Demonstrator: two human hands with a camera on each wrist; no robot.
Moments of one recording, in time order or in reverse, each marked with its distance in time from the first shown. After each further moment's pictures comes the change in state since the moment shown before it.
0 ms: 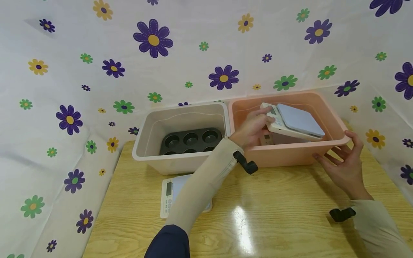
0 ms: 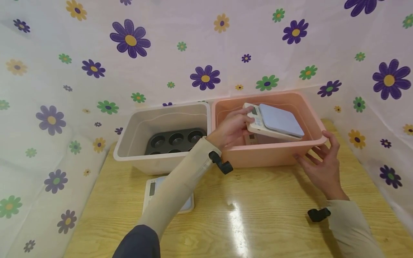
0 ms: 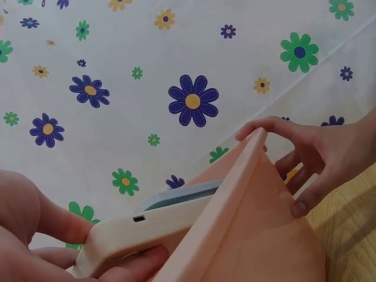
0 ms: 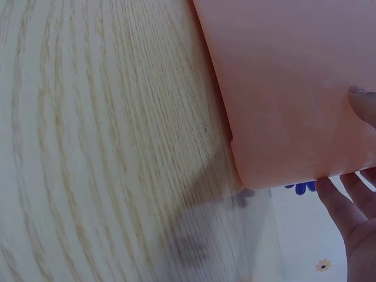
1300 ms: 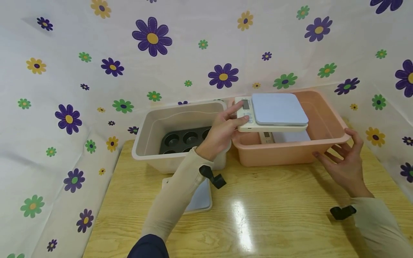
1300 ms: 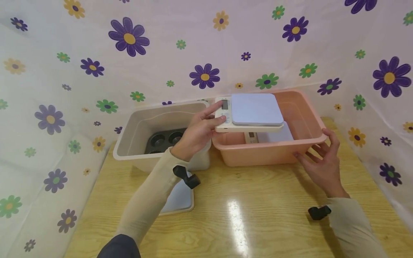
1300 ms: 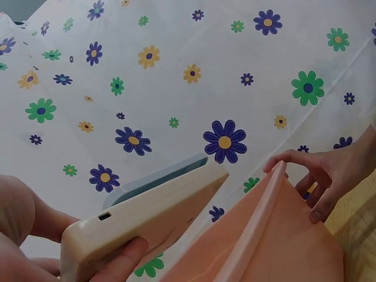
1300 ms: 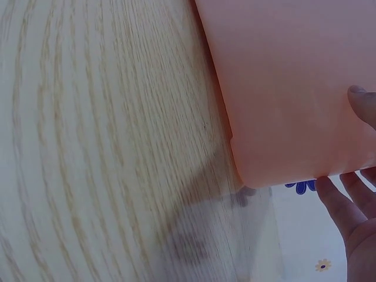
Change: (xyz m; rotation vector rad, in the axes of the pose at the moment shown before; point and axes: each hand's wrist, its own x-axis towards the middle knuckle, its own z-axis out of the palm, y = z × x) left_hand -0.074 0.025 -0.058 -0.020 0.038 0.156; right_hand 0.002 -0.002 -0.003 -0.022 -0.011 0.007
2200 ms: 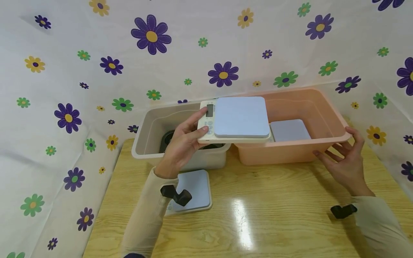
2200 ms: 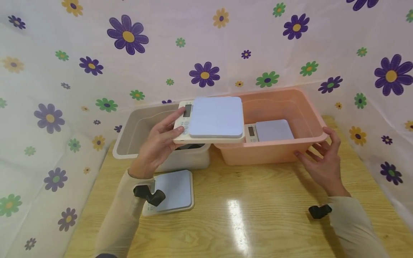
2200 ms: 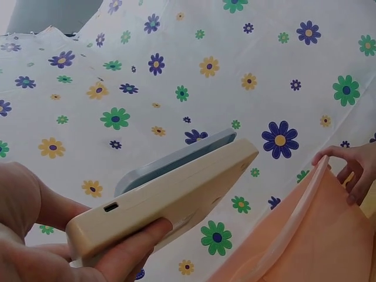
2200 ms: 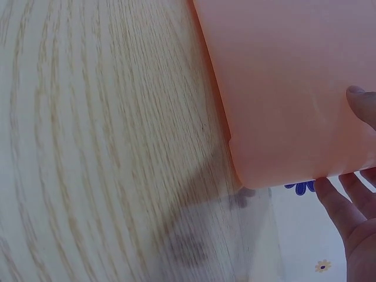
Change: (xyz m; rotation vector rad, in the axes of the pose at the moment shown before) left_hand -0.073 0.019 -0.082 -0.020 -0.034 0.101; right_hand 0.002 0.002 0.000 0.010 0.003 -0.045
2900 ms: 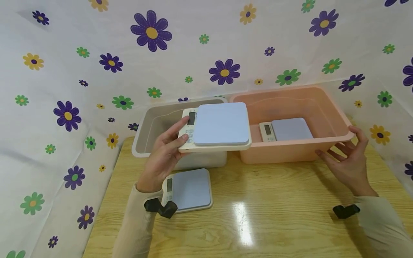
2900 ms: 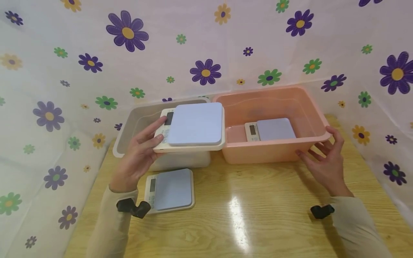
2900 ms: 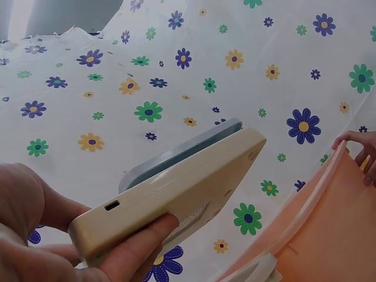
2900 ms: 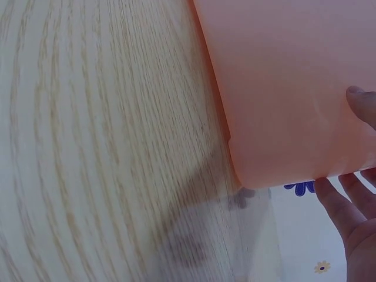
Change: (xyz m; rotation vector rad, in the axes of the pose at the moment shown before) left_hand -0.041 0.003 -0.037 0.006 0.074 0.009; right_hand -0.001 -0.002 0.000 0.004 -0.005 0.001
